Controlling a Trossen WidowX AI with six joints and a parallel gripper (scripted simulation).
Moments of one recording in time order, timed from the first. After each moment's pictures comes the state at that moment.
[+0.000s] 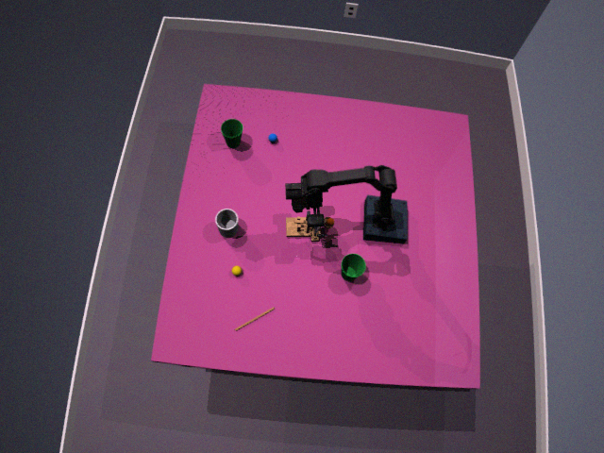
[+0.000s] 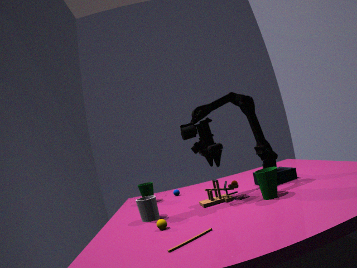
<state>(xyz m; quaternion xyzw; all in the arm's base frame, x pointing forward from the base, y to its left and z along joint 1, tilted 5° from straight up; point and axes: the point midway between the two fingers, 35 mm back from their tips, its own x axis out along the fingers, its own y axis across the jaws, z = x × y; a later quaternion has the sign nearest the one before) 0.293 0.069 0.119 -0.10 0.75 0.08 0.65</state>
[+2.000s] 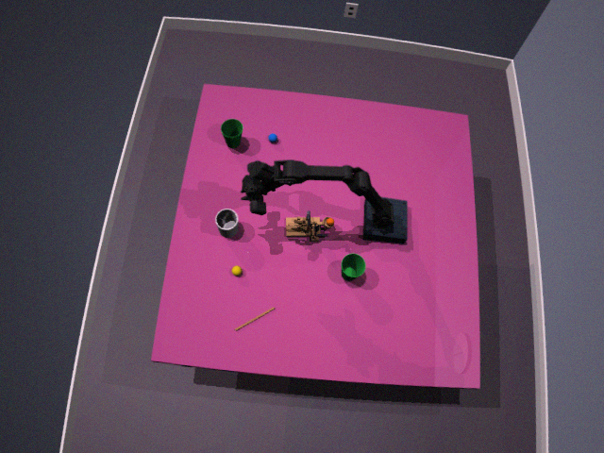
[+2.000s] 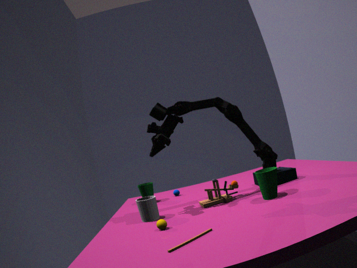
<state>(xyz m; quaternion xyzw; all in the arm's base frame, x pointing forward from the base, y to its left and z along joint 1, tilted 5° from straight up) 0.541 0.112 0.211 -0.09 0.41 0.12 0.90</state>
